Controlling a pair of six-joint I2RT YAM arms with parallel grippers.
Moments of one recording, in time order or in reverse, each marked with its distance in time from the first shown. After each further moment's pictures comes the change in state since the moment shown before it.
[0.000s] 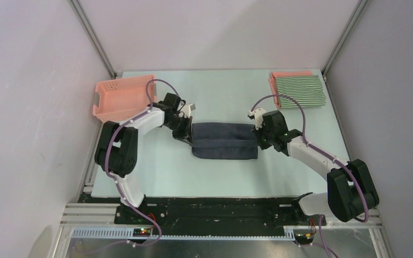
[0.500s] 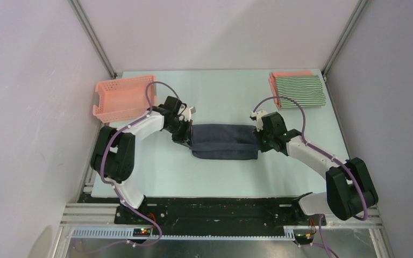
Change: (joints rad) left arm -0.030 -0.072 -0.055 0.009 -0.044 -0.025; right arm 0.002 0.008 -0.002 -0.050 0.025 0.103
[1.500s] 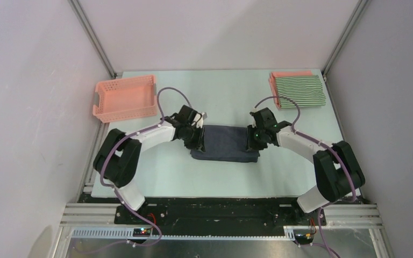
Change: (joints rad) left arm -0.178 -0.048 -0.076 0.192 -0.110 -0.188; right arm 0.035 0.148 0.145 -0.106 -0.132 0.437
